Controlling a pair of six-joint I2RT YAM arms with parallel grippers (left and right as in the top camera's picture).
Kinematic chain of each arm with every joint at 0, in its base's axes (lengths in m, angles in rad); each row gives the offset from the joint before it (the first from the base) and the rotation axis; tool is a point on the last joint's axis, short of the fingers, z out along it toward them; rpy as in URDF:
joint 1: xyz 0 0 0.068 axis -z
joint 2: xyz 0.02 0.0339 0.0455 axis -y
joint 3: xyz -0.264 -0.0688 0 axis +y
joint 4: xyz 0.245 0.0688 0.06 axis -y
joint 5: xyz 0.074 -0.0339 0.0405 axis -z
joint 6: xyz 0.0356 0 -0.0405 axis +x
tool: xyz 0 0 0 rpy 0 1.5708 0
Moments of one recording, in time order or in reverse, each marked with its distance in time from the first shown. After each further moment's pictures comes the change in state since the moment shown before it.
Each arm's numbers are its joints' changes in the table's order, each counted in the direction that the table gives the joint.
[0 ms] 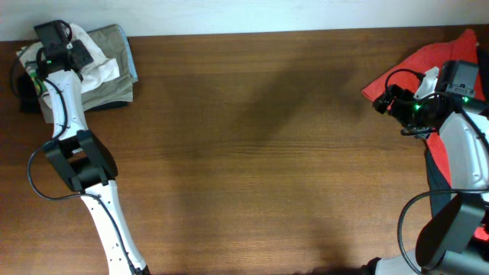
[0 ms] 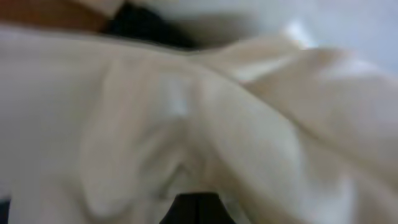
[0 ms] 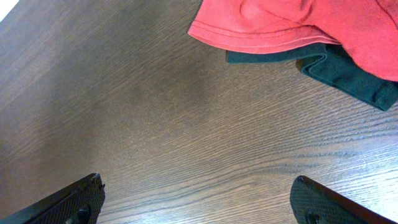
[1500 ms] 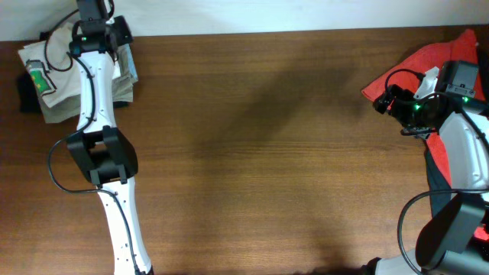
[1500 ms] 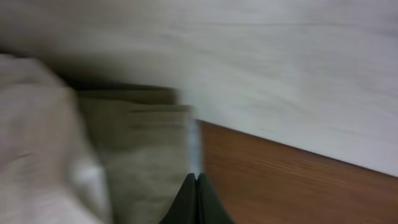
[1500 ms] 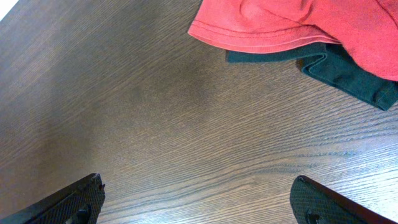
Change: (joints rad) left arm 0.190 0.125 -0.003 -0.122 0.029 0.000; right arm 0.000 0.000 0.000 0.000 0.000 0.000
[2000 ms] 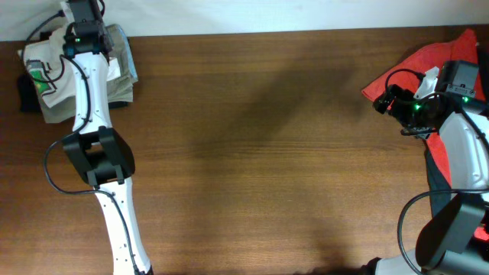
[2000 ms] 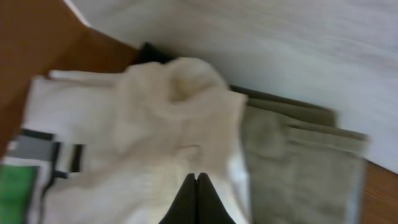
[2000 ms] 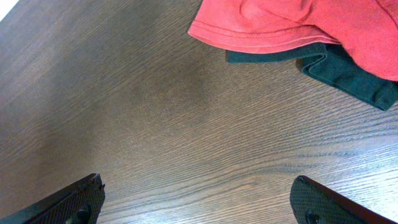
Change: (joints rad) left arm -0.026 -0.004 0.000 -0.026 -0.402 0.000; right arm 0.000 0.000 0.000 0.000 0.000 0.000
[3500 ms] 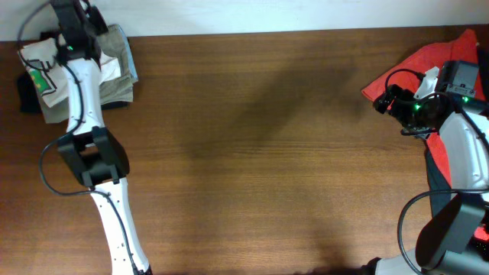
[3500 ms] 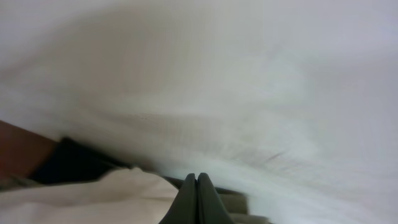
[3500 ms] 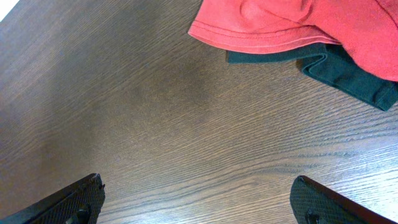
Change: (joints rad) left arm -0.050 -0.014 0.001 0.342 0.377 0.060; right arm 0.000 0.000 0.000 0.000 0.000 0.000
